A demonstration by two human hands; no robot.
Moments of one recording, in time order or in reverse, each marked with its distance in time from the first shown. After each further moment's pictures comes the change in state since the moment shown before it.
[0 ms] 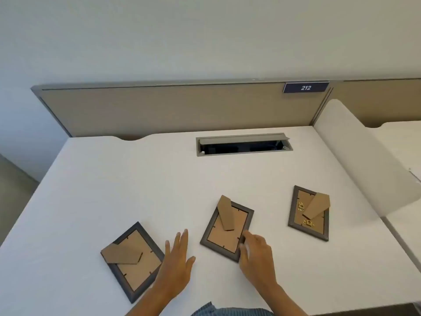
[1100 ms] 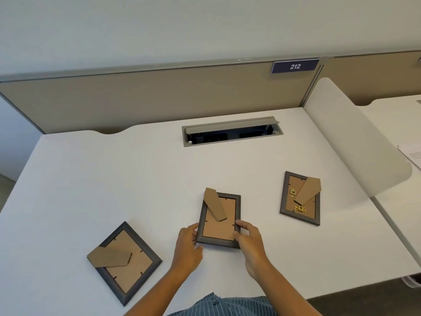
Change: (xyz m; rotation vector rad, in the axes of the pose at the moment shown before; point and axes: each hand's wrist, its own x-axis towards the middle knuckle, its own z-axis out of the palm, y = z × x) left_hand 0.038 0.063 0.008 -0.398 0.008 -0.150; right_hand 0.030 -0.016 -0.012 0.892 -0.051 0.667
